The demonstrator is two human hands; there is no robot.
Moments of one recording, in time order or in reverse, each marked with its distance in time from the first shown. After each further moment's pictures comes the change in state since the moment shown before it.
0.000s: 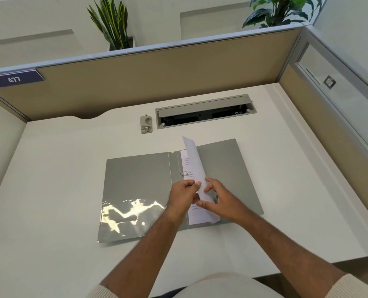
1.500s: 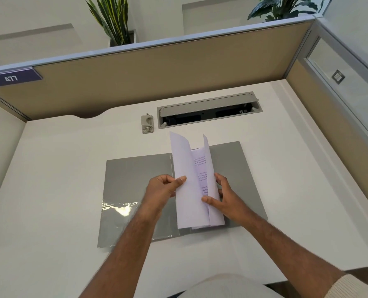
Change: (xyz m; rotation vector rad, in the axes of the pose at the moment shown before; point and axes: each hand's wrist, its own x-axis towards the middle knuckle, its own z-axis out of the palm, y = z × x) left_hand 0.019 0.030 -0.062 -0.005 0.054 0.029; right_hand 0.026 0.018 -0.003 0.227 0.023 0.047
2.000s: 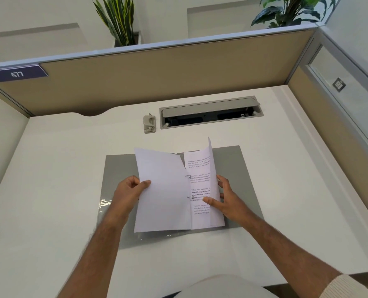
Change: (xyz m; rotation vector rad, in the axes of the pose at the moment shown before) left_hand 0.001 -0.016 -0.090 0.124 0.191 0.049; right_hand -0.002 -0.002 -0.004 -0.045 -0.009 0.023
